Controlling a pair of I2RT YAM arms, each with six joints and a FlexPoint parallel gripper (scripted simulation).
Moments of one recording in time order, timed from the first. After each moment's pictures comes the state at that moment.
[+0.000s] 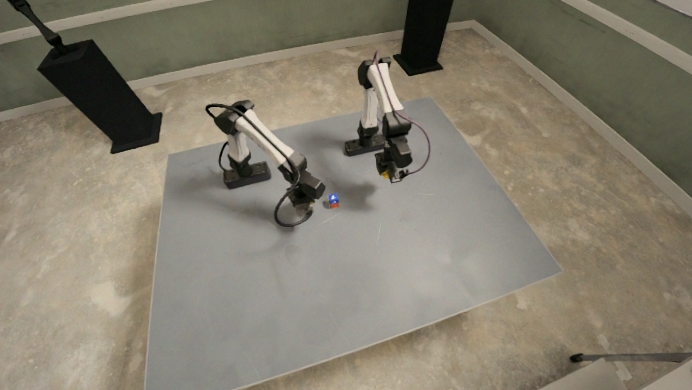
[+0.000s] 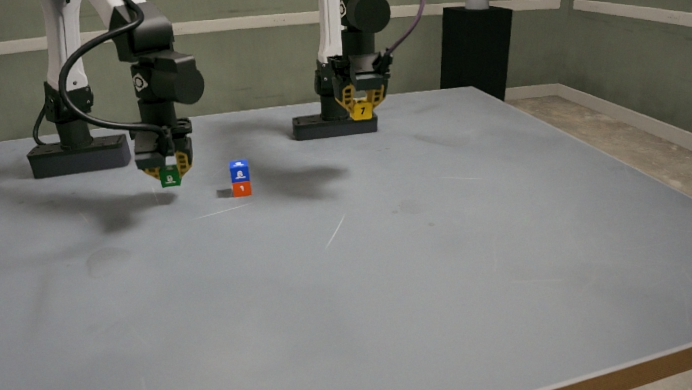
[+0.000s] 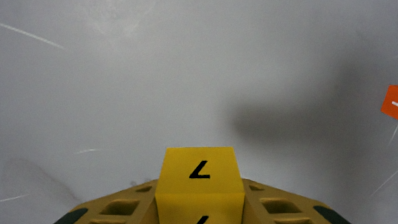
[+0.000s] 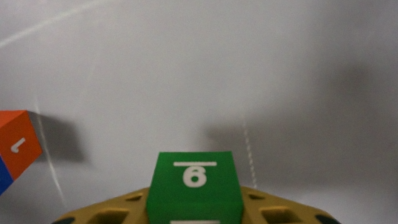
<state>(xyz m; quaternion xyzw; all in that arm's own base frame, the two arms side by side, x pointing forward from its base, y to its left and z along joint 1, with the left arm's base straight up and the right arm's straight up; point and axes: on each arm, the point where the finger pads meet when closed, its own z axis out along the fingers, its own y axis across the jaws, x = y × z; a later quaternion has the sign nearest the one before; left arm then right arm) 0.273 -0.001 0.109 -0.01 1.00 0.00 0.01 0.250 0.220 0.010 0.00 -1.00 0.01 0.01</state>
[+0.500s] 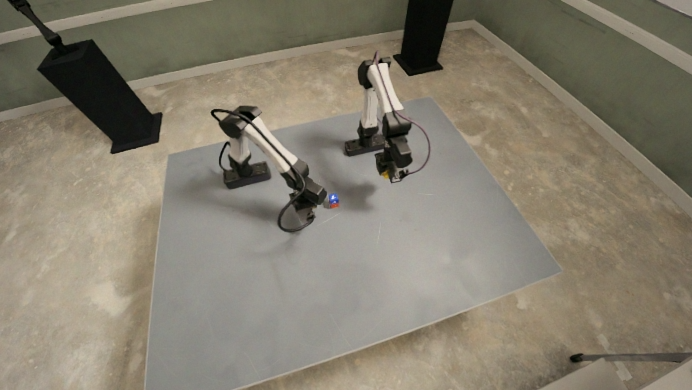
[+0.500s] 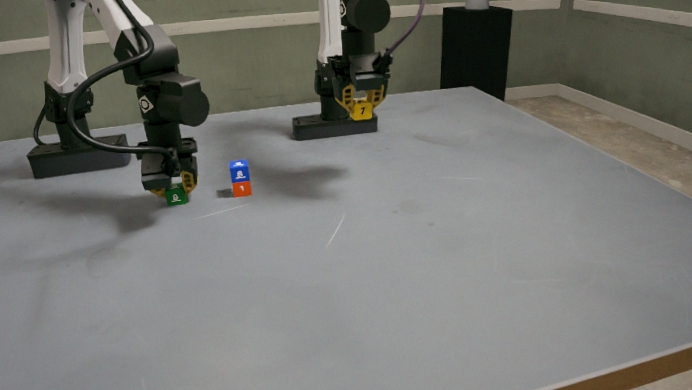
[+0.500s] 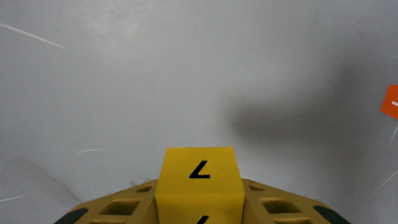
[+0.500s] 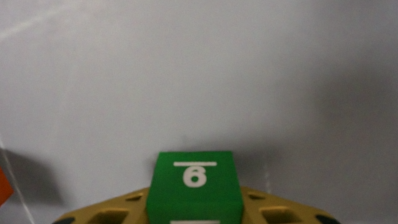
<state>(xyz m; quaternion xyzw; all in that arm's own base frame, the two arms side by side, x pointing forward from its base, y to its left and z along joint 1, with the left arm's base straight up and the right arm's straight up) 0.273 -0.001 0.109 -0.01 1.00 0.00 0.01 0.253 0.224 -0.025 0.00 -1.00 0.00 0.01</state>
